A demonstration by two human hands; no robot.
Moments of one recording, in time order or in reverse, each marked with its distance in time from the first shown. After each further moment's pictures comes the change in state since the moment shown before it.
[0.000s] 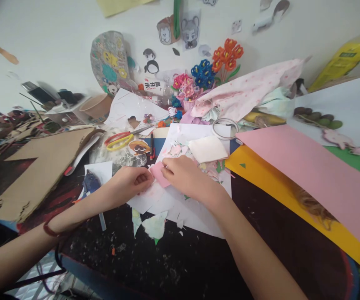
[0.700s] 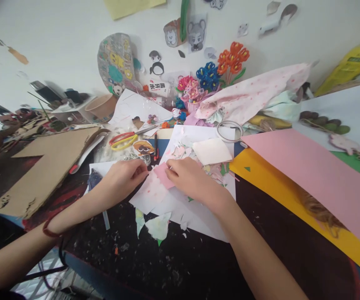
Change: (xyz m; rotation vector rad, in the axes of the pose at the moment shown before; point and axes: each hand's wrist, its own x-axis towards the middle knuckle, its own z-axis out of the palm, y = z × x) left_hand -0.007 -0.007 -0.010 0.279 0.200 0.017; right_hand 0.000 -0.008 -0.003 -0.047 -0.023 0.033
